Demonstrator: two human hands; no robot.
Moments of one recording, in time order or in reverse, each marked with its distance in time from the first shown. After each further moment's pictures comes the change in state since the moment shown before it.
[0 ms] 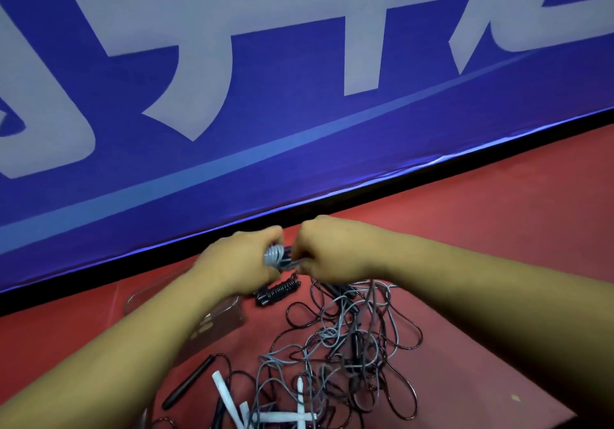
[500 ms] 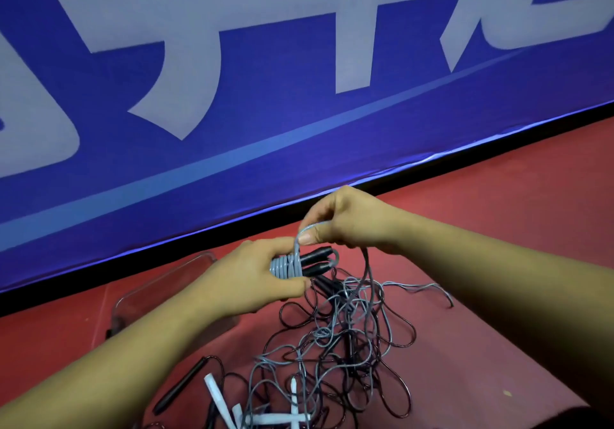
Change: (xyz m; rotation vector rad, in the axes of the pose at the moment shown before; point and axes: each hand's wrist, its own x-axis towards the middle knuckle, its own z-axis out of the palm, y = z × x) left_hand -0.017 0.023 0.006 -0.541 -0.054 0.264; right_hand -0.007 0.048 -0.006 0.726 0.174 0.115
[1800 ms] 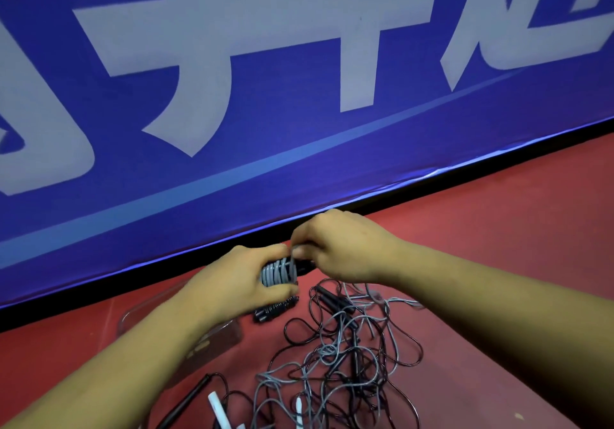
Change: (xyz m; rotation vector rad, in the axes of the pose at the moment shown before) left_hand -0.001 -0.017 -0.023 0.255 0.071 0.039; right_hand -0.009 -0.039 0.019 -0.727 0.049 -0.161
